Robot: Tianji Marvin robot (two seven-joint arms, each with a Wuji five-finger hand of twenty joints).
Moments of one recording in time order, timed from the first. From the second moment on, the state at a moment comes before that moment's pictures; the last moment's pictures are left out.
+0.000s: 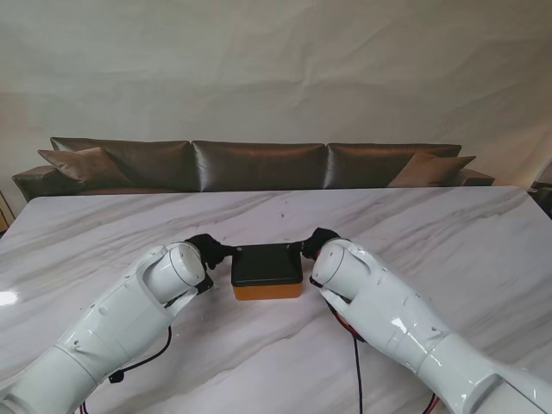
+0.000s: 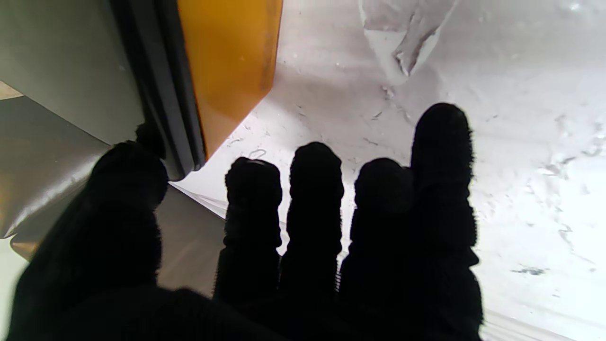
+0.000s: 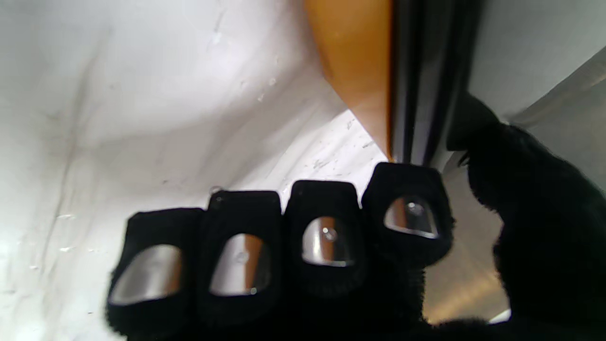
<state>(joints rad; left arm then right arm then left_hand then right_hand) 1.03 -1.21 -0.82 -1.17 0.26 0.61 -0.08 -0.96 -1.30 0.73 -1.07 -0.20 0.62 -0.05 0.51 -0.33 0.24 -0.02 0.87 -0.13 1.28 1.05 0.93 0.00 1.07 0.91 0.83 0.16 1.20 1.05 0.84 0.12 0.88 0.58 0.27 -0.58 0.80 0.13 1.28 -0.27 1.43 1.04 1.38 -0.07 1.36 1.01 1.29 0.07 1.55 0.91 1.05 0.19 1.81 0.66</state>
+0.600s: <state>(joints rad) 1.00 -1.21 -0.79 -1.15 0.29 0.57 -0.09 -0.90 -1.30 0.63 -1.06 -0.21 0.61 0.01 0.42 -0.39 0.55 0.04 0.99 -0.14 1.38 1.11 1.06 -0.03 1.15 0.98 0.91 0.15 1.25 1.05 0.91 0.12 0.88 0.58 0.28 -0.62 0.87 0.33 1.29 -0.20 1.52 0.95 1.38 -0.04 1.42 0.99 1.29 0.09 1.55 0.91 1.04 0.20 1.81 0.68</state>
